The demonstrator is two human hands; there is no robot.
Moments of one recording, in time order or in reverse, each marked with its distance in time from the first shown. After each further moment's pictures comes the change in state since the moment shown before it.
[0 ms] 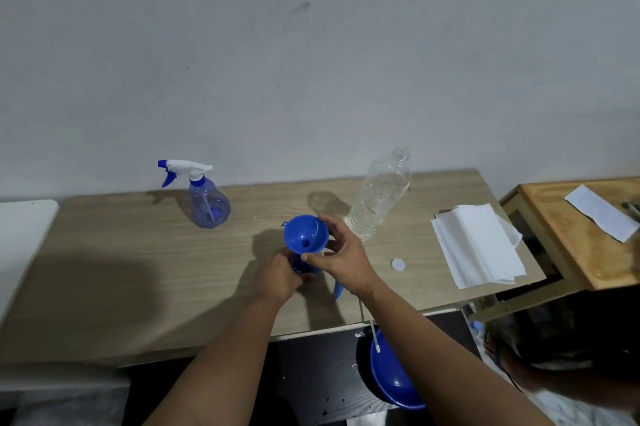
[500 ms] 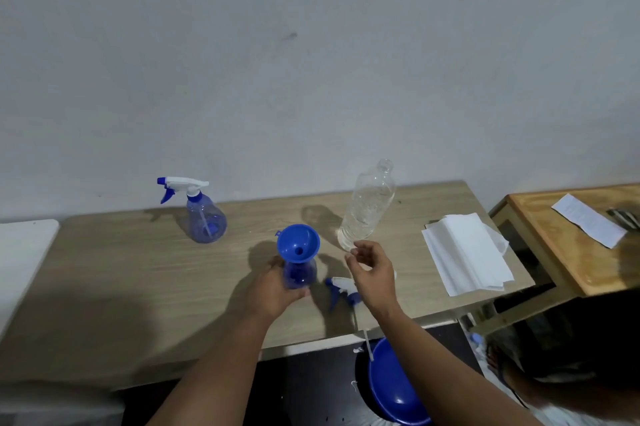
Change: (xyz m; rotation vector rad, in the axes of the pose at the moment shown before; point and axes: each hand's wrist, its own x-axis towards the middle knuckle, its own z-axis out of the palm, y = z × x) left_hand -0.018 0.006 -0.014 0.058 0.022 0.066; right_hand -0.029 0.017 -0.046 -0.134 0.416 -0.007
